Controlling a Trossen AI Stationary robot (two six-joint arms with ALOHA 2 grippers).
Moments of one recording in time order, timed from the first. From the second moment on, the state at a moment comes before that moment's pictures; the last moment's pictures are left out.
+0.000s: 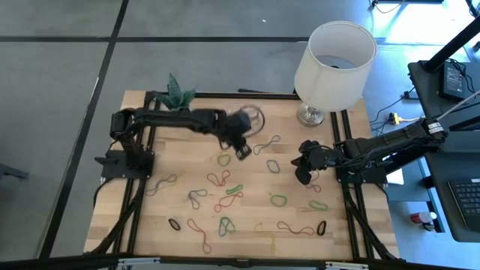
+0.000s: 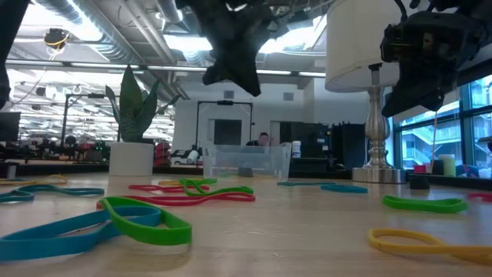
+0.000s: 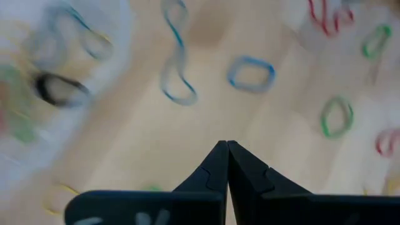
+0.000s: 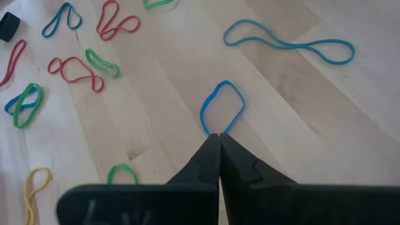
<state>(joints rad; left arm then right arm) 0.11 1.77 1.49 -0.71 0.01 -0.49 0.23 0.92 0.54 -0.46 0.29 0.77</state>
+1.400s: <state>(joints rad) -0.31 1.04 0.65 -0.47 -0.22 -0.48 0.05 1.71 1.12 -0.80 0.20 0.85</state>
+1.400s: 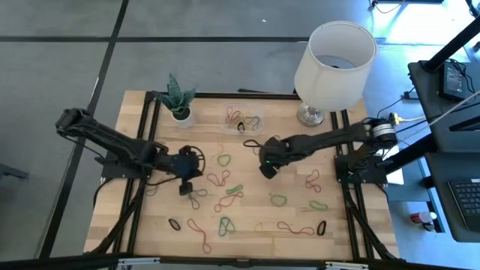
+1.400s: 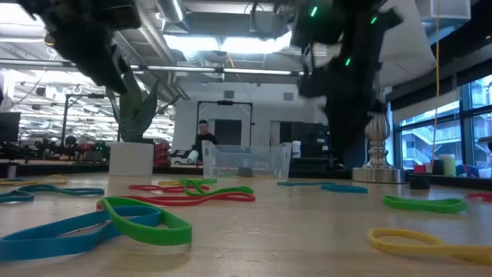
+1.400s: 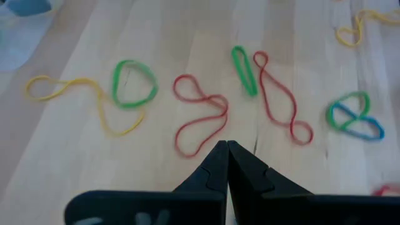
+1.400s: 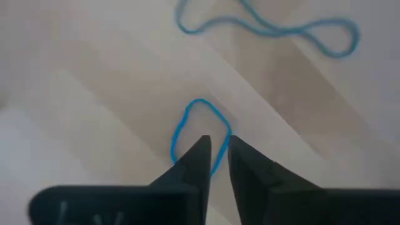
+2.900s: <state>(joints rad) -0.13 0.76 0.58 -0.54 -0.19 -0.22 -0.24 1.97 1.81 -0.80 0.35 0.45</state>
